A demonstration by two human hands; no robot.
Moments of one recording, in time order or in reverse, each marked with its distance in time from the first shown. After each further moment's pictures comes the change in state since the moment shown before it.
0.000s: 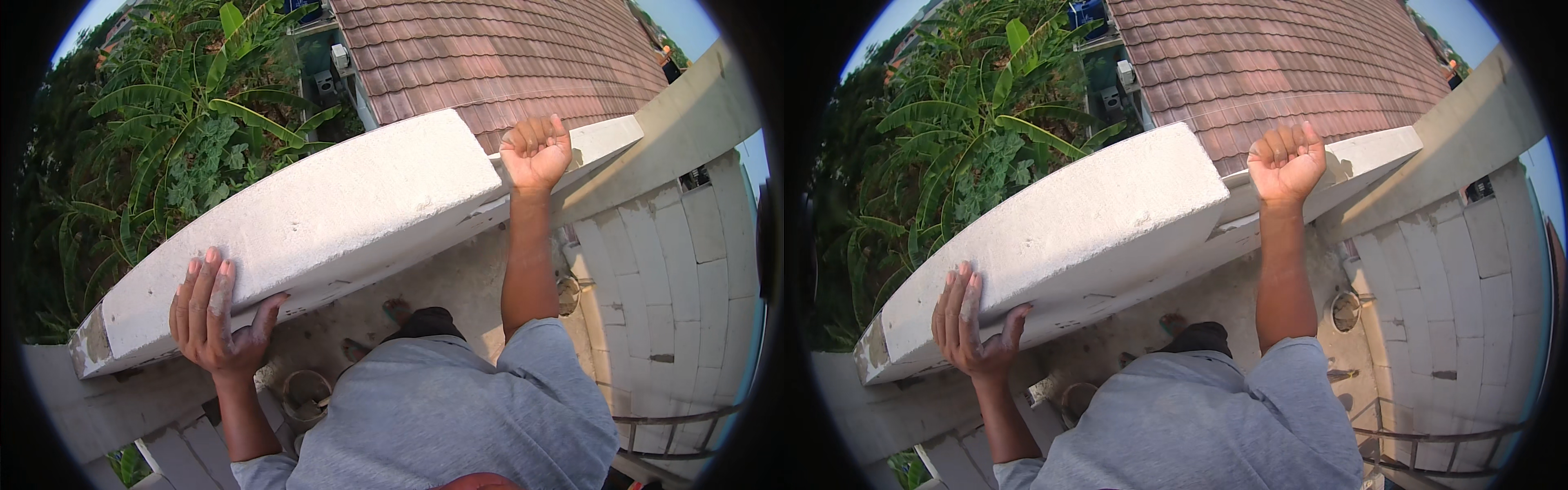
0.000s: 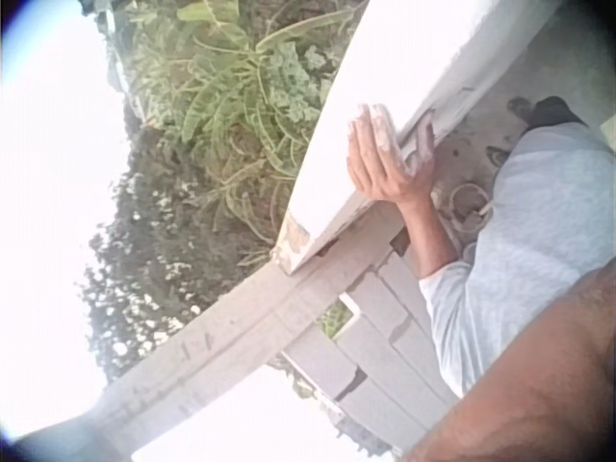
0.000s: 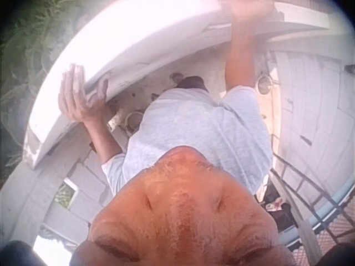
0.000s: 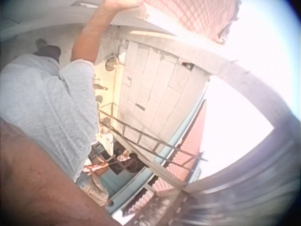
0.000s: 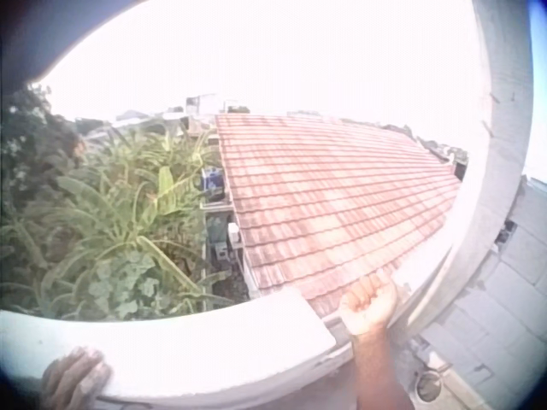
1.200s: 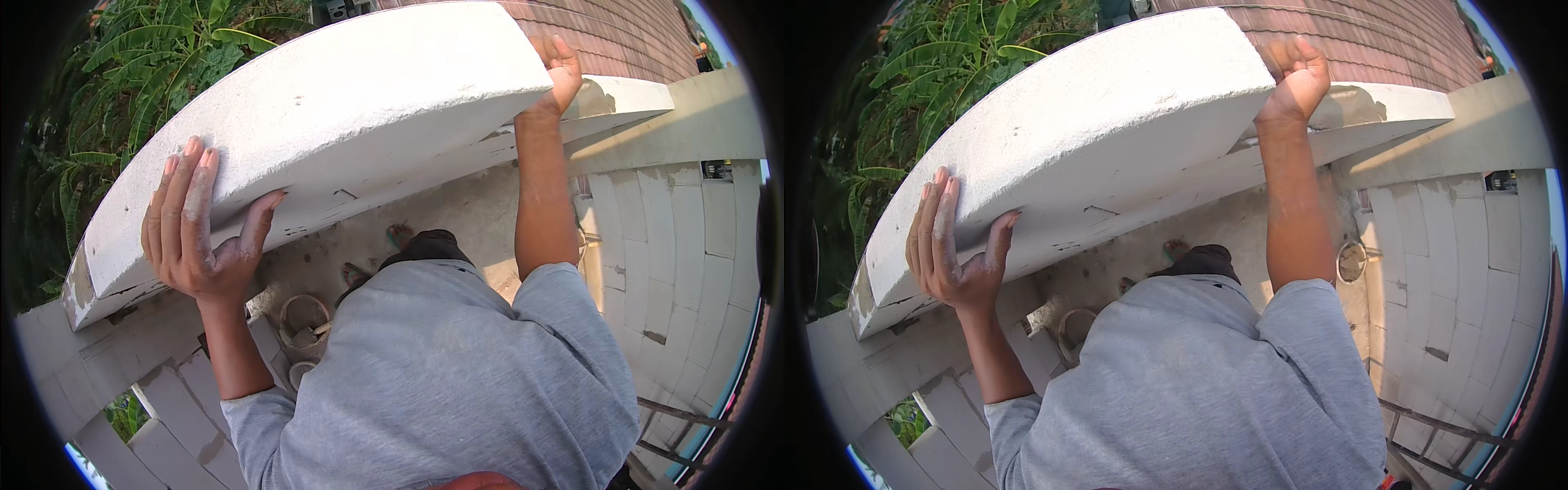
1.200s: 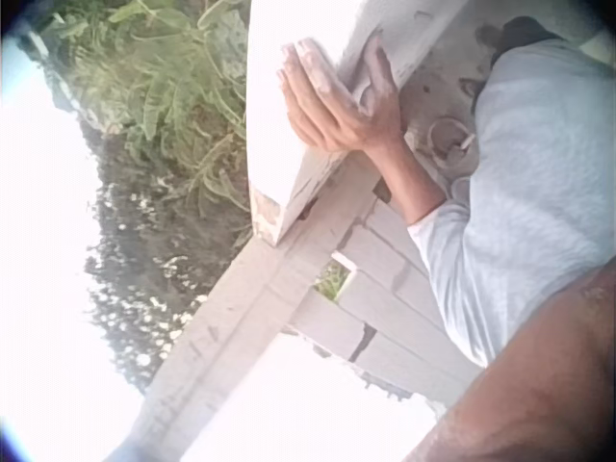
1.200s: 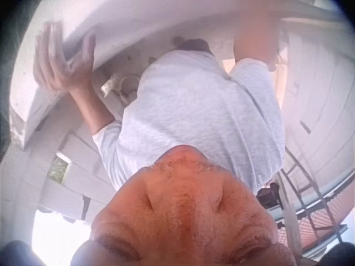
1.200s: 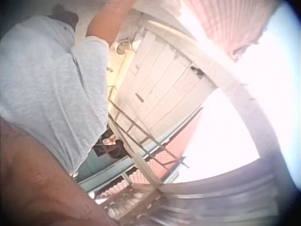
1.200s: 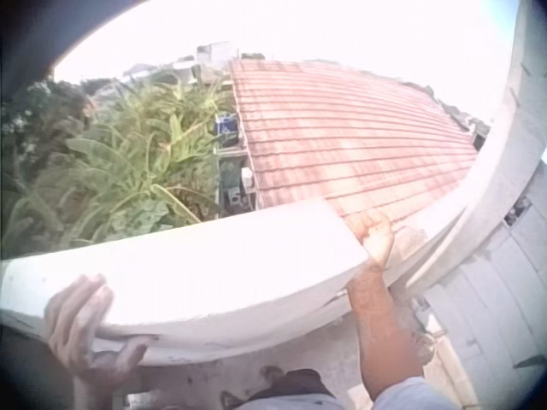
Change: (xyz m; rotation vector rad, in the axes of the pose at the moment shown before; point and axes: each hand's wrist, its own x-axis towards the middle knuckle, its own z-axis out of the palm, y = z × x) left_hand 0.005 0.007 0.006 0.026 0.044 0.018; right_hand -0.001 0.038 -0.043 -0.291 -0.023 -0.042
